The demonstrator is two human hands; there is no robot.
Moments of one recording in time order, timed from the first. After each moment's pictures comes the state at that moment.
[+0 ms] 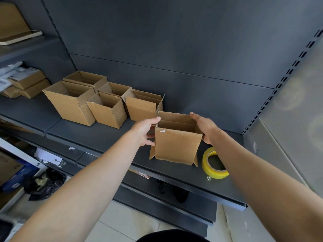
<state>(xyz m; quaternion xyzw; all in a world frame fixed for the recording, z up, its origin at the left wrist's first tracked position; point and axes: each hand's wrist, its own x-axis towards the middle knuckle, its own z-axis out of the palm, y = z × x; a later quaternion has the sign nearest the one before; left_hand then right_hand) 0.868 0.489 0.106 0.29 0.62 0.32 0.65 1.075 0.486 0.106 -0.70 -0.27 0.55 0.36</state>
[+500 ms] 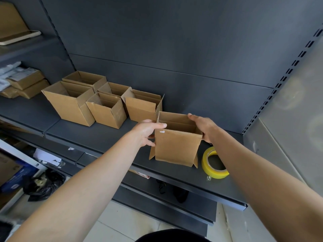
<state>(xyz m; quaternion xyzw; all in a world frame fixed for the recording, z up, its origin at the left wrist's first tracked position) 0.872 0.488 0.104 0.37 0.62 0.28 0.63 1.075 0.488 0.108 -0.70 -0.29 0.55 0.35</state>
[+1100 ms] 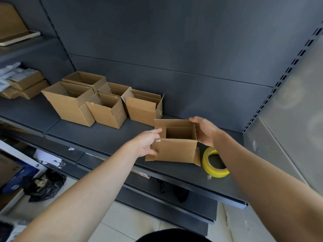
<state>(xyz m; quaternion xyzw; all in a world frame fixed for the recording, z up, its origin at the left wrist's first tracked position) 0.866 0.475 0.072 0.35 0.58 0.25 0.69 1.085 0.480 0.094 -0.59 -0.27 0.67 0.36</state>
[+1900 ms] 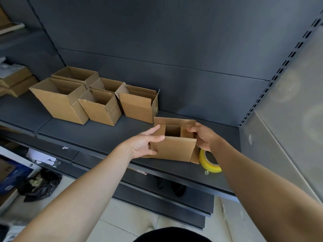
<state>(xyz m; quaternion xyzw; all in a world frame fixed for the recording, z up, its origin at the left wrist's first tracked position) 0.855 0.474 0.053 0.35 0.45 0.22 0.79 1.096 0.471 0.053 -0.56 -0.27 0.68 0.38</state>
